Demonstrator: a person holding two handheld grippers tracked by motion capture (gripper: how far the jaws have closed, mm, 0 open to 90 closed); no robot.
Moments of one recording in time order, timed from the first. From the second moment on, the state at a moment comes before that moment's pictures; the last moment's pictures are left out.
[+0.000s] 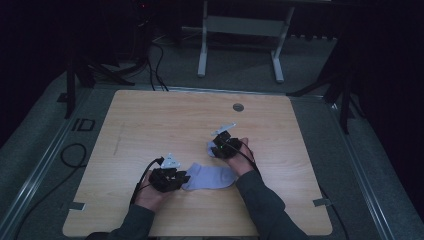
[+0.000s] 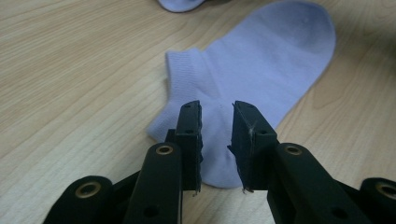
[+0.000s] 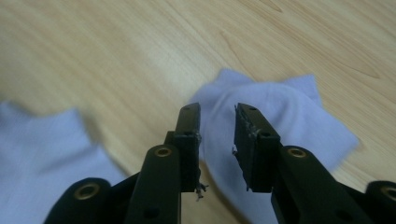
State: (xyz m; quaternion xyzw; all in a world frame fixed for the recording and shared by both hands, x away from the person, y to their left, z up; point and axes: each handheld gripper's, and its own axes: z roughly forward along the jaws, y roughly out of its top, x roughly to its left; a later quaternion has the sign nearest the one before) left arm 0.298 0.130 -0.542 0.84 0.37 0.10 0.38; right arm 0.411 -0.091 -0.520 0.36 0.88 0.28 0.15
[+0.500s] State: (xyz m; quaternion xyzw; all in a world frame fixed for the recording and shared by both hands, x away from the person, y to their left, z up) left arm 0.299 0.128 -0.544 0.84 0.37 0.10 0.37; right arm 0.427 -0.080 -0.532 0.40 0.87 0.24 0.15
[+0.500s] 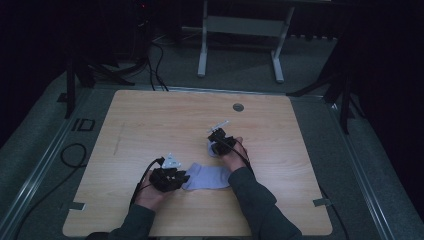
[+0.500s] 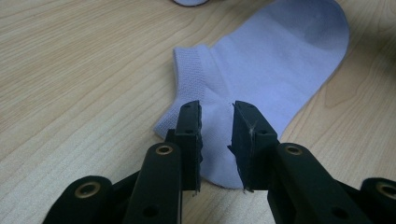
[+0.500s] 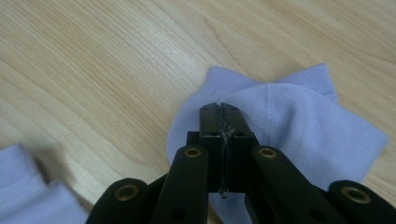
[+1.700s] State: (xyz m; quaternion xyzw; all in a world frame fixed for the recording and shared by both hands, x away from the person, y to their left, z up) left arm 0.299 0.126 -0.547 0.84 0.38 0.11 0.36; right arm 0.405 -0.165 -0.493 0.44 0.83 0.34 0.11
